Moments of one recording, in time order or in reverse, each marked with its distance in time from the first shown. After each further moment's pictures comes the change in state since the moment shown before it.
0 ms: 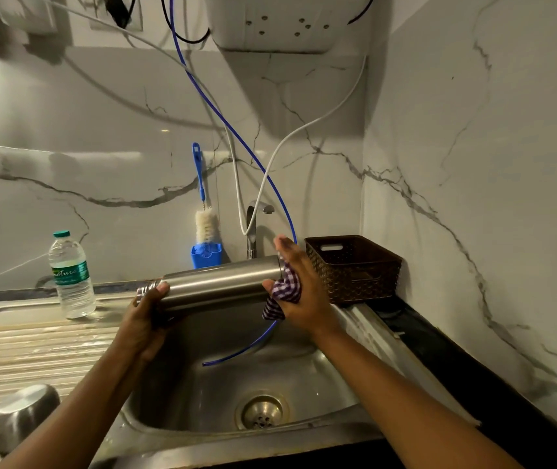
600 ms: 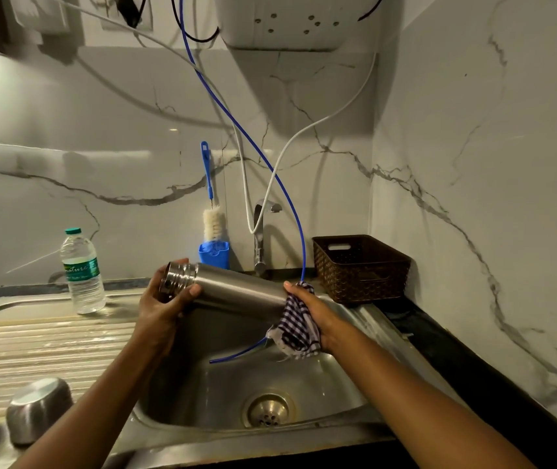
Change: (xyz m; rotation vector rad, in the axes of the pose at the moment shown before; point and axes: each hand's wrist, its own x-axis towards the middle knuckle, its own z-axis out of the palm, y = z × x) left_hand -0.022 0.007 0.026 0.275 -0.015 0.225; right_hand -0.010 0.034 0.006 0.743 -0.167 1.237
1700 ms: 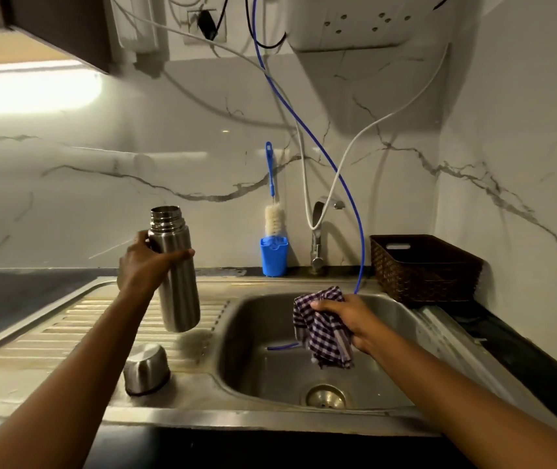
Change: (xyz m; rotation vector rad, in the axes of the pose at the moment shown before) left_hand 0.029 0.088 -0.104 0.887 0.480 0.009; right_hand -0.003 0.021 0.051 -0.174 0.035 -0.175
